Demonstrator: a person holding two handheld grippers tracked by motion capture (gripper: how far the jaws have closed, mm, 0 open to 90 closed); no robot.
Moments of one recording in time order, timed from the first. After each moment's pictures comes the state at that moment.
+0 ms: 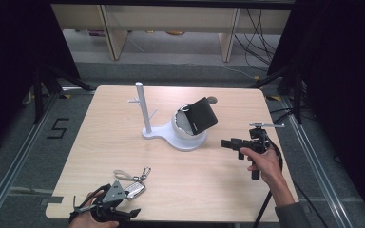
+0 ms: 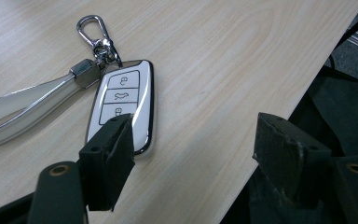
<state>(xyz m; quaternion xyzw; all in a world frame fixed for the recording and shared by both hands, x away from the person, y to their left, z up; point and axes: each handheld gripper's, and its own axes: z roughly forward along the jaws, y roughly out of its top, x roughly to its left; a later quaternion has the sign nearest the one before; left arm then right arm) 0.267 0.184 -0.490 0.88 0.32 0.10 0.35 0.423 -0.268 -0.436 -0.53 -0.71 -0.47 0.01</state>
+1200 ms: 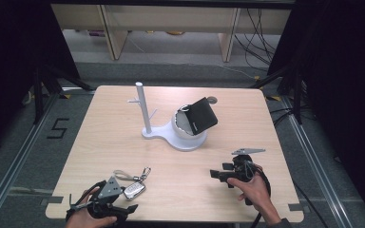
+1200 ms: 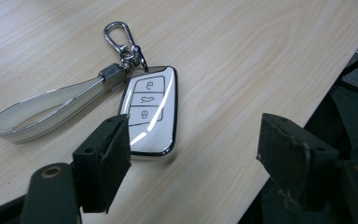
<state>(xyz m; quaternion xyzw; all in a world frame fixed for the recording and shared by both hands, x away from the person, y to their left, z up) 0.273 0.193 -0.485 0.86 0.34 0.11 0.36 0.368 -0.234 -0.486 -0.47 -0.78 -0.40 -0.01</state>
